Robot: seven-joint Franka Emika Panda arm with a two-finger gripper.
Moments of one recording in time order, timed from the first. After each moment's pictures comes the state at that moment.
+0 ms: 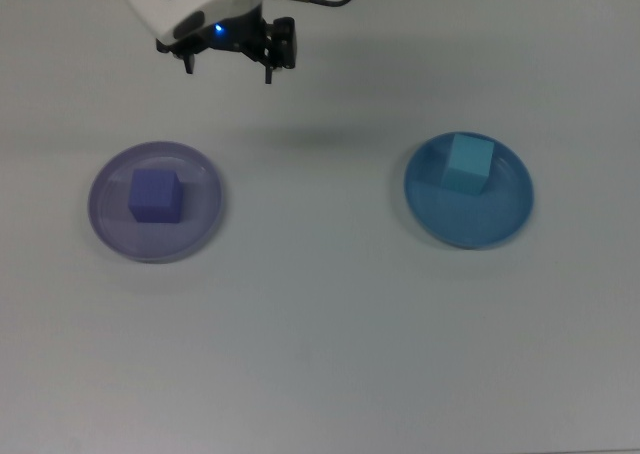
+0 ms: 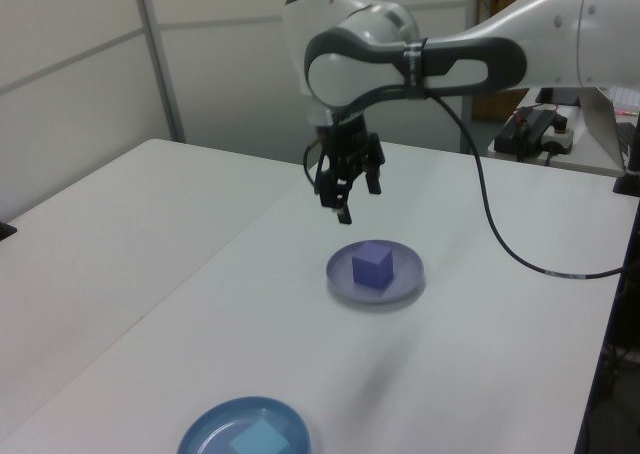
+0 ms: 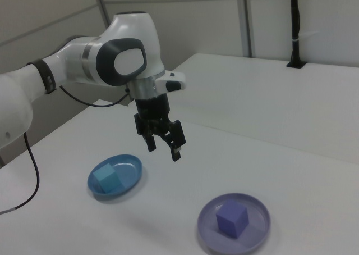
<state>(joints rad) 0.02 0.21 0.01 -1.46 -0.09 1.55 0.07</state>
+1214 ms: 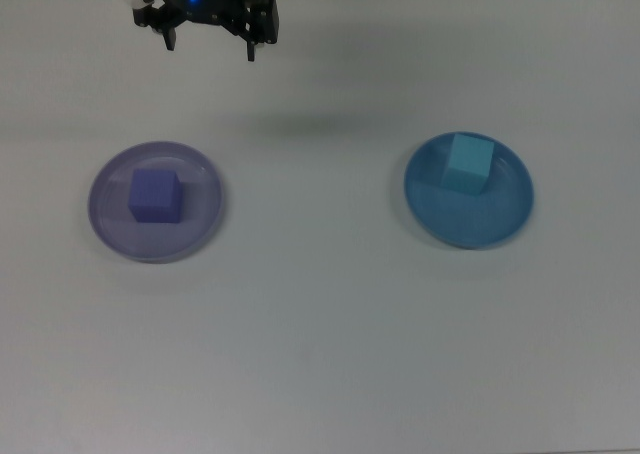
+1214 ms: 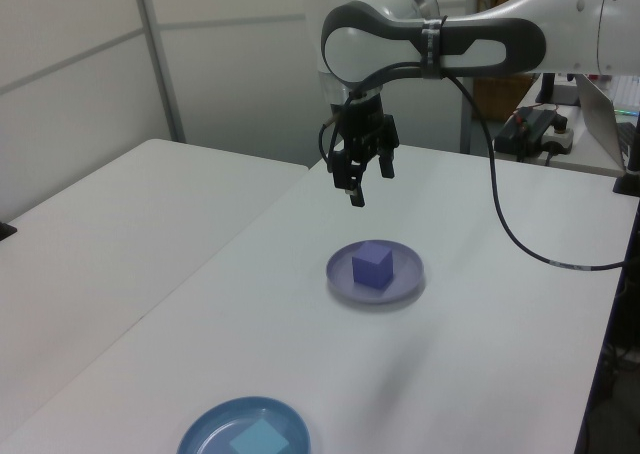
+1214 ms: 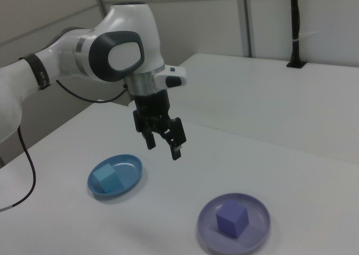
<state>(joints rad) 0.03 0.16 -0.04 -1.47 -0.07 1.52 0.04</state>
